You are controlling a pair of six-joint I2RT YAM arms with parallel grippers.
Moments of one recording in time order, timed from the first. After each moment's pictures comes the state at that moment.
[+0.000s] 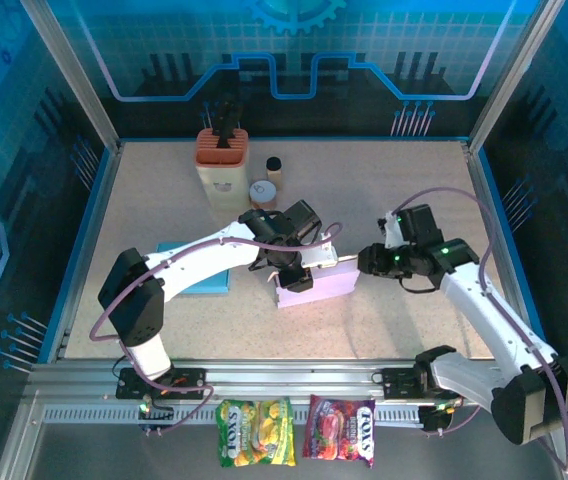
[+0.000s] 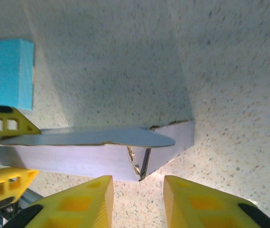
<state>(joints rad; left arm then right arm) -0.83 1.74 1.42 -0.91 0.21 0.41 0.28 1.06 0.90 -0.84 -0.35 0.41</state>
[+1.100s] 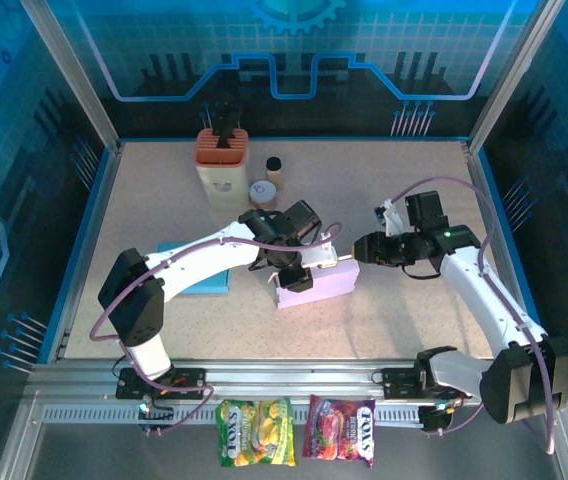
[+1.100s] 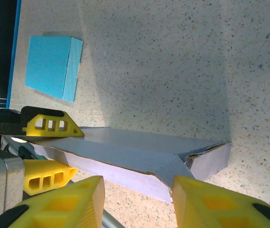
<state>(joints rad) -0.83 1.74 1.42 -0.91 0.21 0.41 0.19 1.17 0.95 -0.81 -0.60 0.26</state>
